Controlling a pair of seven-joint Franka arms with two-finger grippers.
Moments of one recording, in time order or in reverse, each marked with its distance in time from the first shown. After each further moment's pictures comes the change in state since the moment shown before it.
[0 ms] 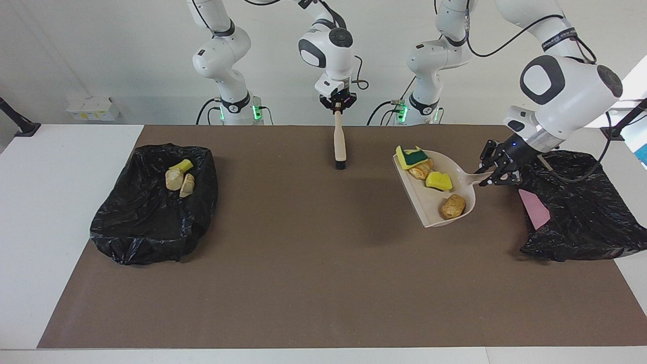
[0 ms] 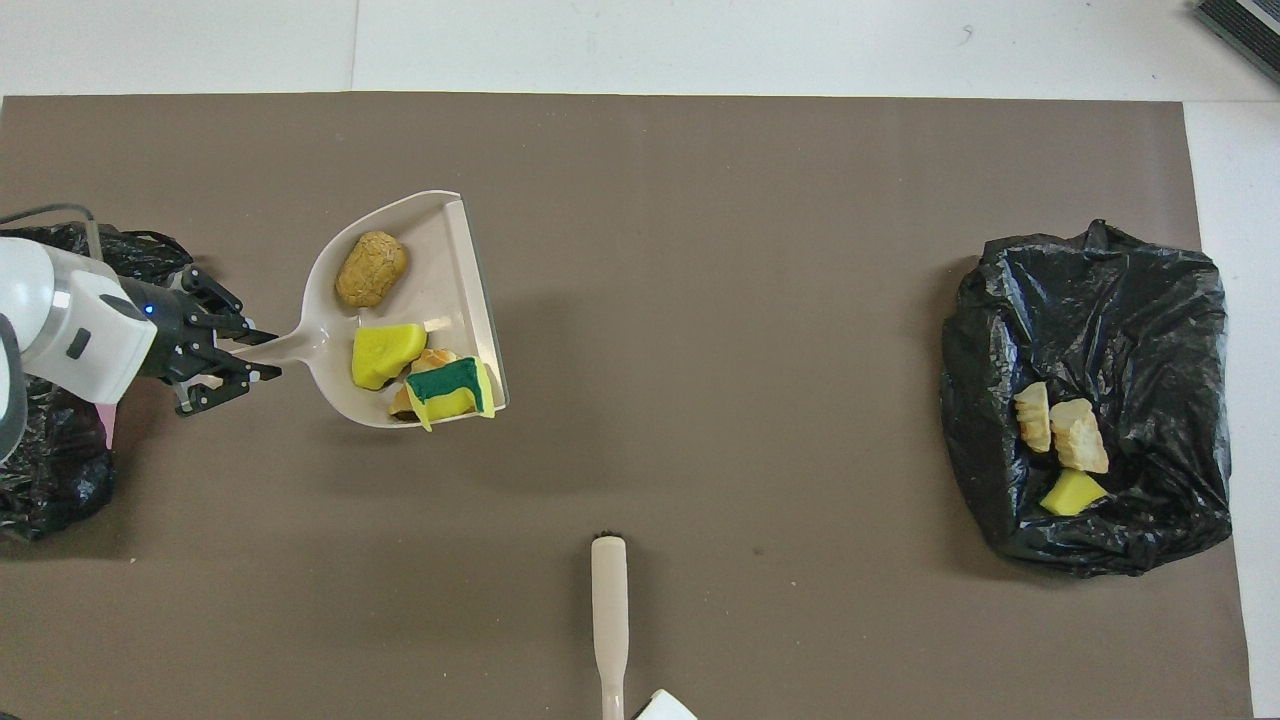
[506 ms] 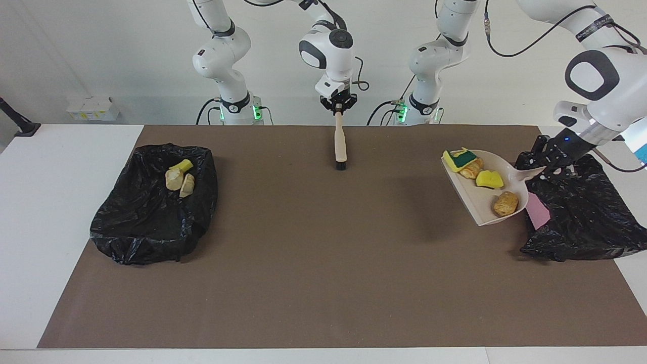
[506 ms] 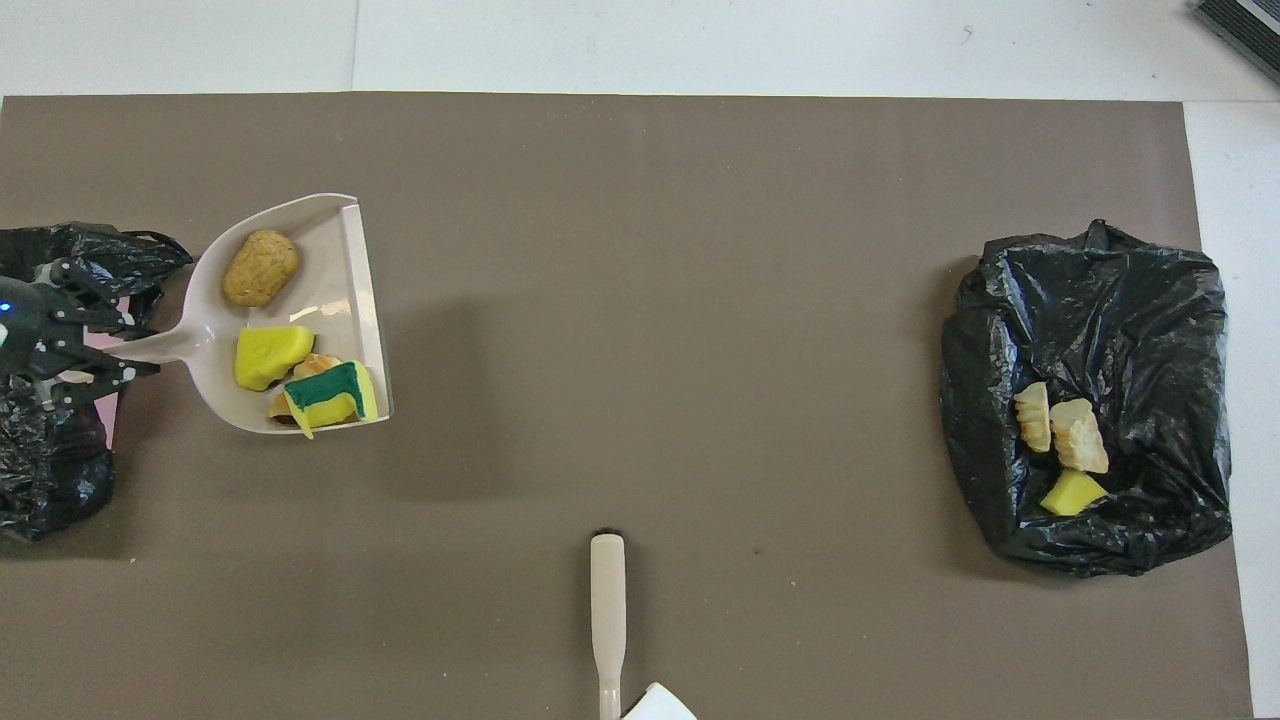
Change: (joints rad) left arm 0.193 0.044 0.003 0.088 0.148 -0.047 0.161; right arm 0.000 0.009 0.000 0.002 0.000 0.003 0.000
